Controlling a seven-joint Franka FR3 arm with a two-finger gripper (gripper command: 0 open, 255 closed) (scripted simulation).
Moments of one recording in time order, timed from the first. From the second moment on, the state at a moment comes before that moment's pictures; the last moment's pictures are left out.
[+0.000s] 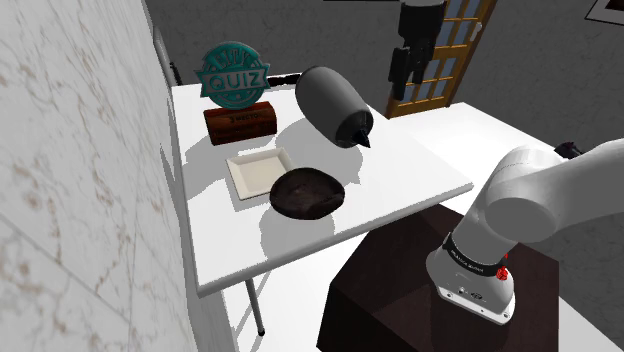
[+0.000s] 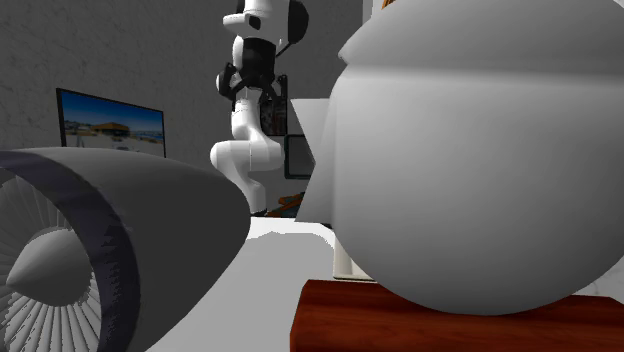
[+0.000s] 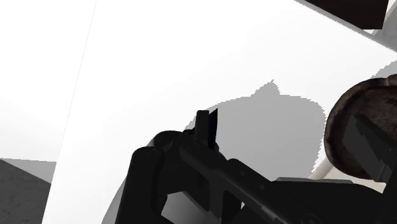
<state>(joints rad) -0.02 -0.78 0.05 -2.31 -0.08 1.44 0.04</state>
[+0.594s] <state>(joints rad) -0.03 -0.66 0.10 -2.41 0.02 1.68 0.20</state>
